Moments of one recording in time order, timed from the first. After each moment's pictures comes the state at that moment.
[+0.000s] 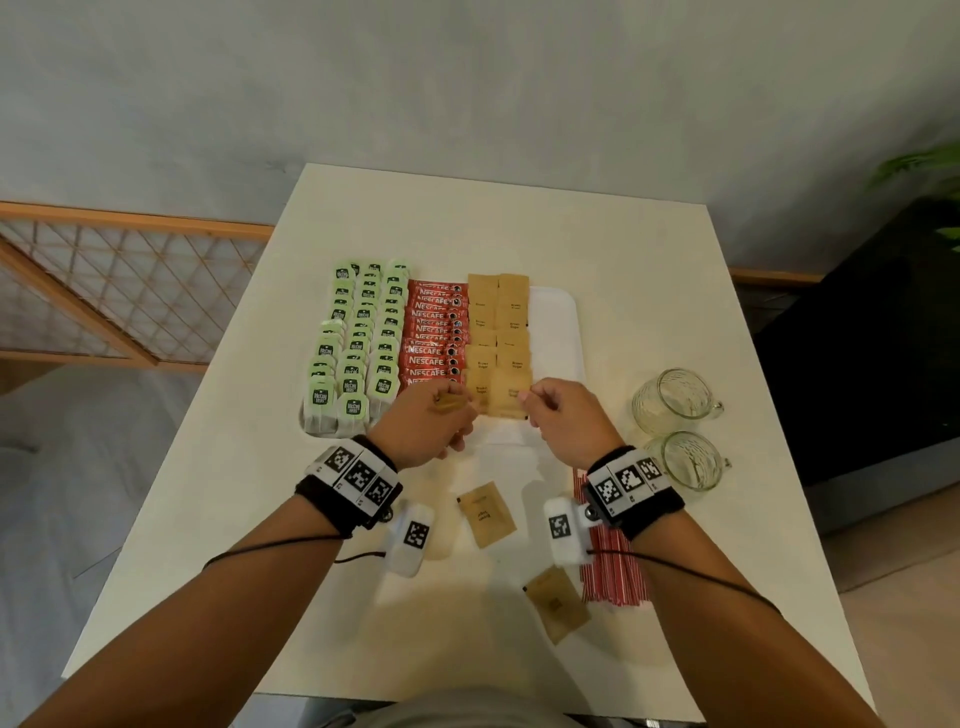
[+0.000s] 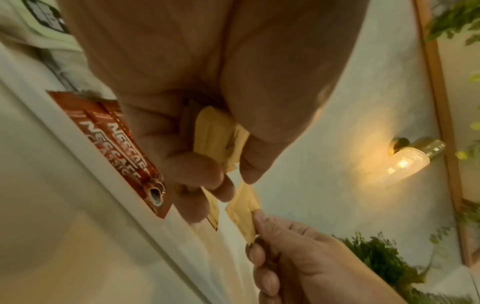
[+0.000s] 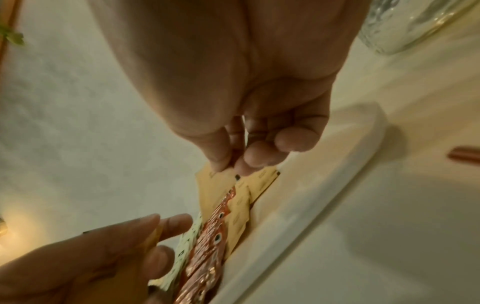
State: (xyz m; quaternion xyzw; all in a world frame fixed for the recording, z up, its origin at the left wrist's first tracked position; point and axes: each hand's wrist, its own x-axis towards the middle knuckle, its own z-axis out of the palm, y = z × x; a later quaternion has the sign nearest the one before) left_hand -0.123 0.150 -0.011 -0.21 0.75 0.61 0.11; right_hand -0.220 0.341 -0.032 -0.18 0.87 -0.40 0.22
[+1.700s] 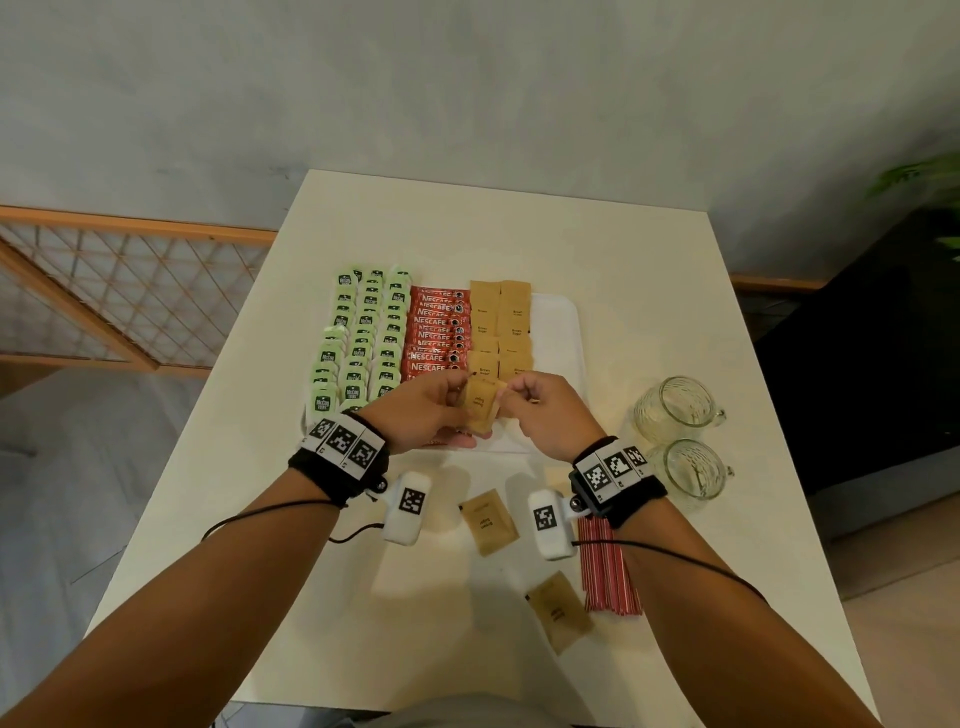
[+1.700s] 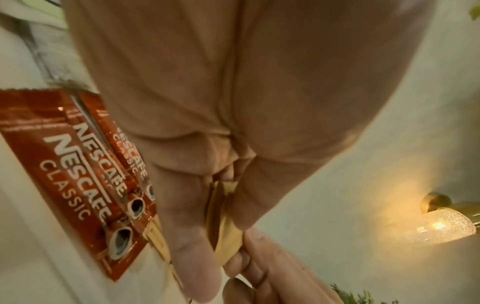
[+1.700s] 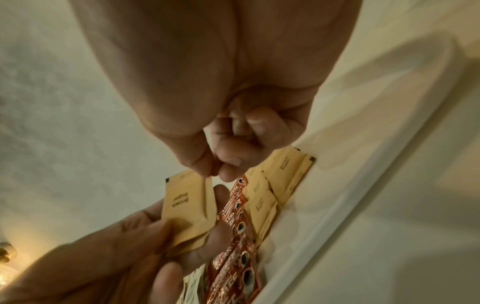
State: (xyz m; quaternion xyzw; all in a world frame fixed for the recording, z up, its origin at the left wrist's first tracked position) left_hand -0.139 0.129 -0.010 -0.10 0.67 0.70 0.21; right_hand -0.230 0.313 -0.041 -0.19 0.81 -0.49 0.25
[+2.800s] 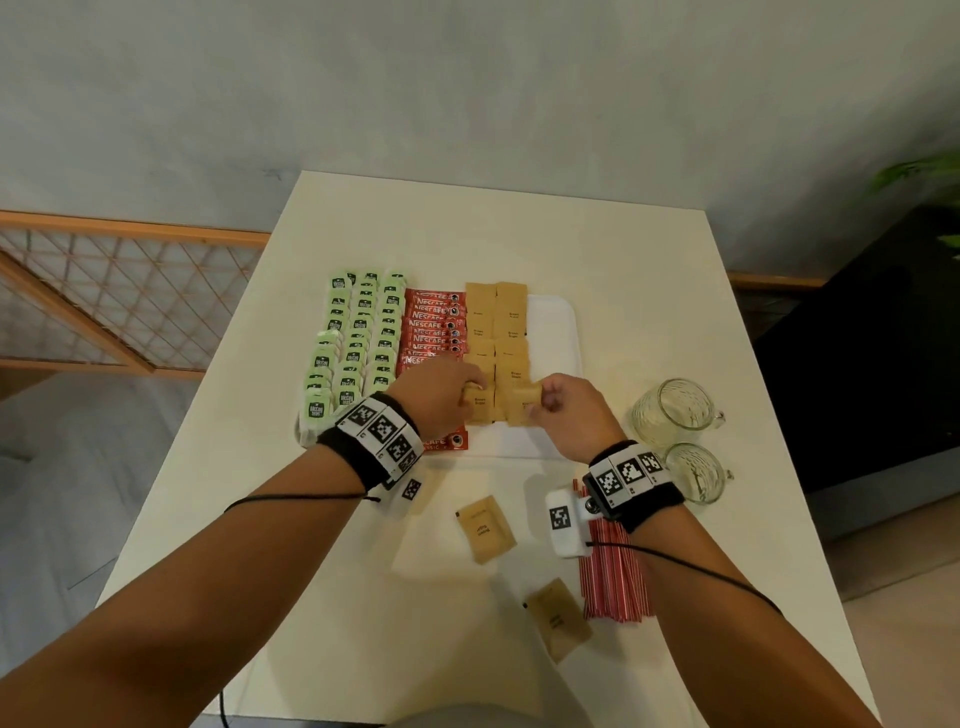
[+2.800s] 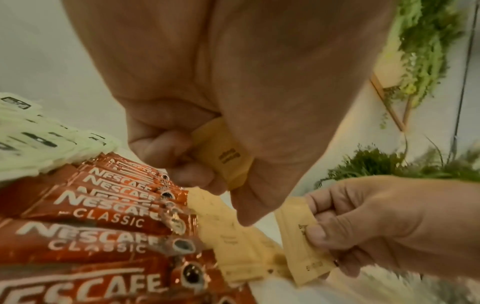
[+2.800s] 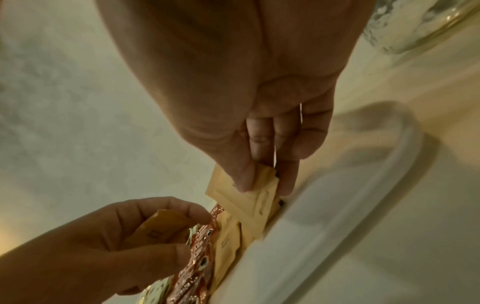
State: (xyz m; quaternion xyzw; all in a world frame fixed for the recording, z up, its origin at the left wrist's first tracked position) left_hand -0.174 0.131 -0.012 -0.04 0.97 0.23 0.11; right_hand -0.248 0.338 -0.047 -0.15 0.89 -0.38 0.21
